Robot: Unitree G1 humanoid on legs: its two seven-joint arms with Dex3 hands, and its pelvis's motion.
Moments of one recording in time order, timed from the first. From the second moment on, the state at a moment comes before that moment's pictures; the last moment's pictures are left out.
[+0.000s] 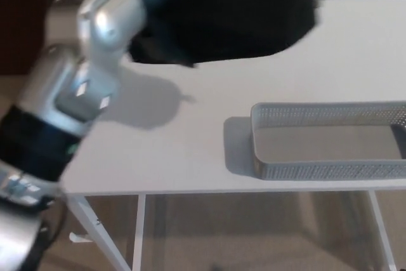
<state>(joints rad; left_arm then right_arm) -0.92 0.35 -0.39 0.15 0.56 0.33 -0.54 0.18 -0.41 -0.15 0.54 -0.07 -0.06 0.08</state>
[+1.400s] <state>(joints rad) -1.05 -0.12 -0.50 0.68 0.35 0.54 -0.43 0.14 -0.41 -0.07 0.55 -0.11 -0.07 0.06</state>
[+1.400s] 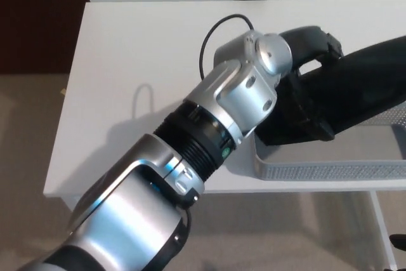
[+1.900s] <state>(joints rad) -1.04 -0.11 -0.53 0.66 0.35 0.53 -0.38 0.13 -0.41 -0.07 0.54 -0.12 -0.07 0.06</state>
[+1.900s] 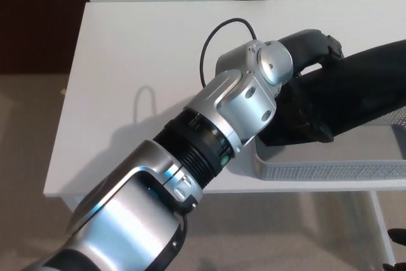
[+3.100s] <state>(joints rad) -1.02 -0.02 -0.54 0.54 0.33 0.49 -0.49 0.07 -0.42 -0.05 0.54 -0.13 -0.07 0.06</state>
